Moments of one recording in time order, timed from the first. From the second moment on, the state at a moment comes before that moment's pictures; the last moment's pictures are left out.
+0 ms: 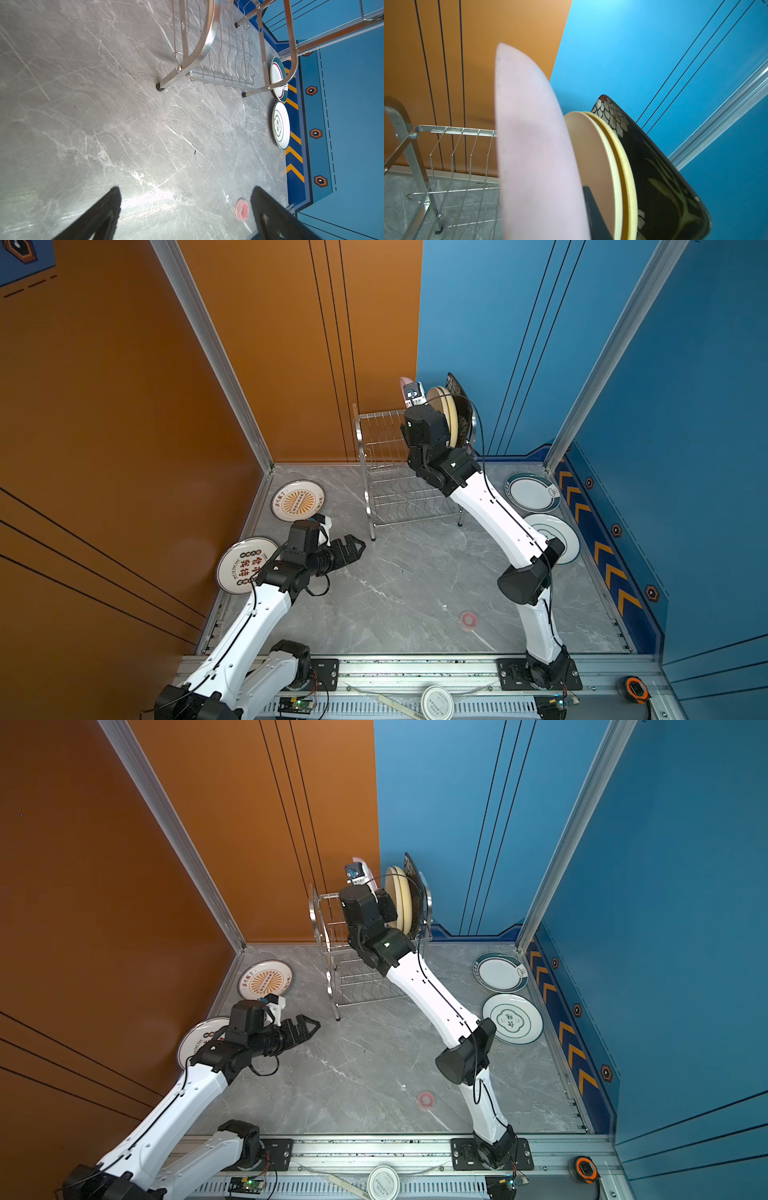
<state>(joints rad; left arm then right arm) -0.23 0.94 0.72 -0.53 0.34 -0.65 0.75 2.13 2.50 -0.51 0.91 -0.23</state>
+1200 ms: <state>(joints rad) -0.21 0.95 0.72 -0.53 0.35 -0.65 0.67 2.17 2.48 -0.56 0.90 -0.08</state>
